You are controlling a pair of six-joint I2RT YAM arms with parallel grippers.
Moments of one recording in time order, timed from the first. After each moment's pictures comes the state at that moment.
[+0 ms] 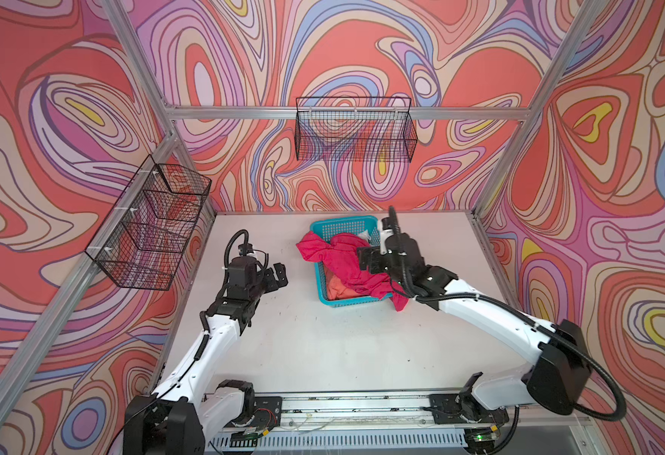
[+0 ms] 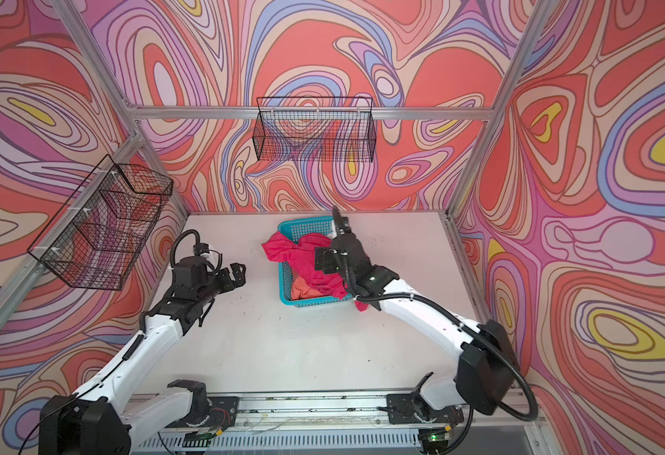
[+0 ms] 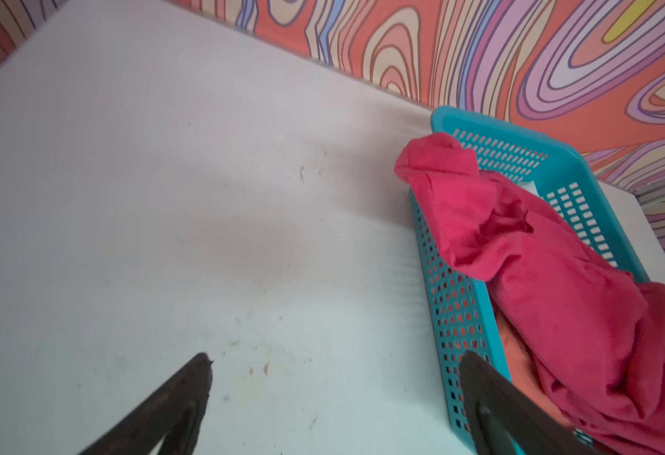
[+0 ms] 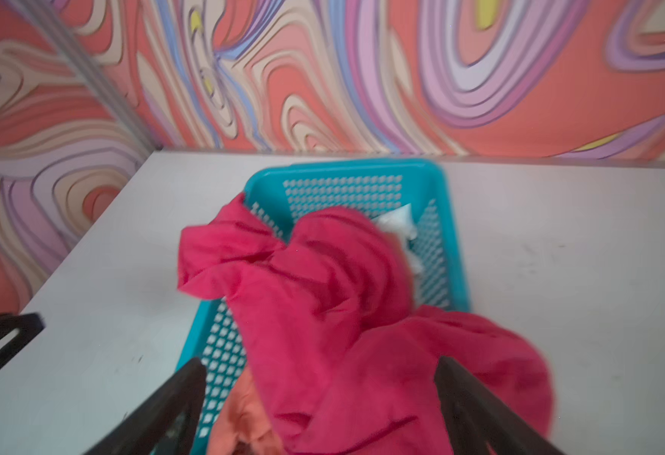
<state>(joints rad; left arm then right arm) -0.11 1.07 0.69 -0.26 0.08 -0.46 0.77 1.52 1.22 -0.26 0.26 0.41</state>
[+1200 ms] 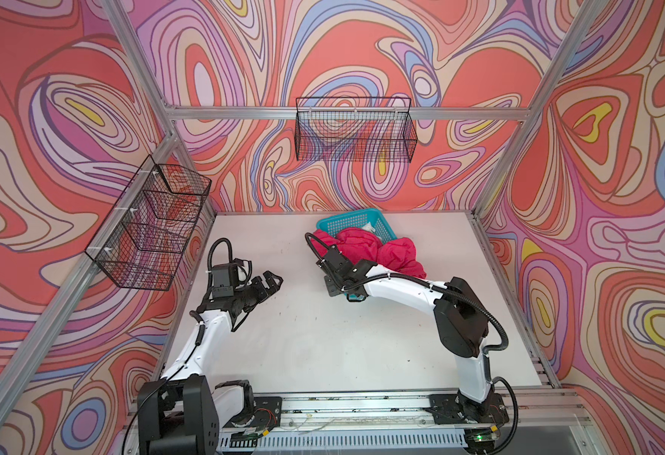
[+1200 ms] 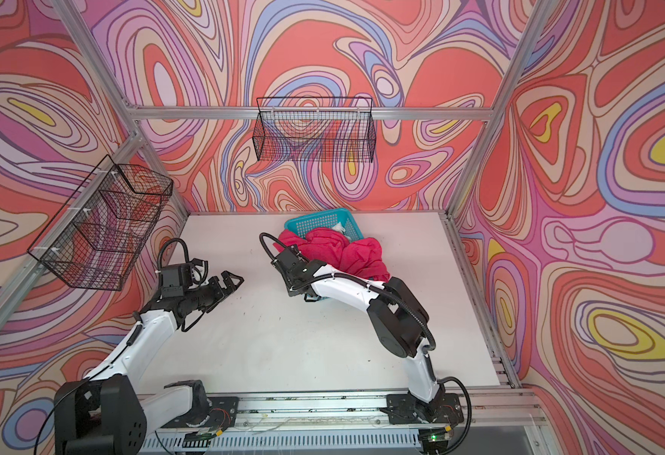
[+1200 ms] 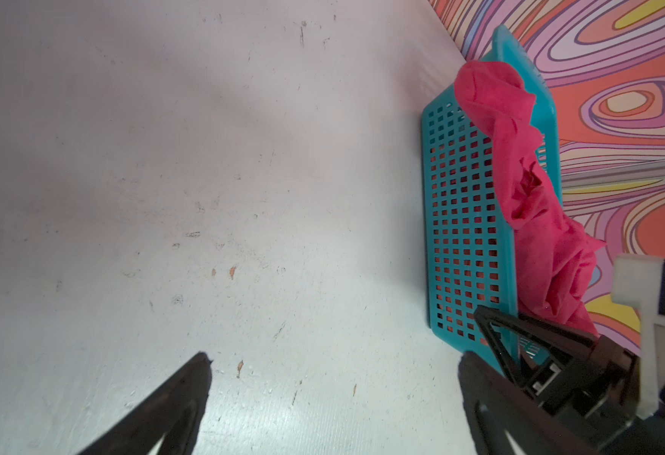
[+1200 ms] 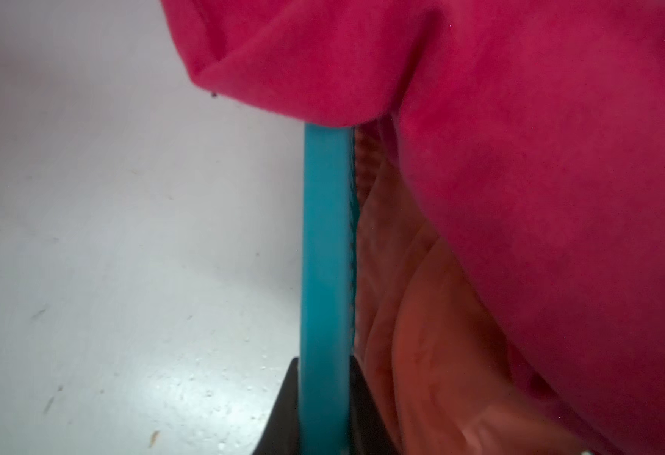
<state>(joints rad) 0.11 1.17 0.66 -0.33 0.48 -0.57 0.82 2.00 1.55 -0.62 0.33 0.44</state>
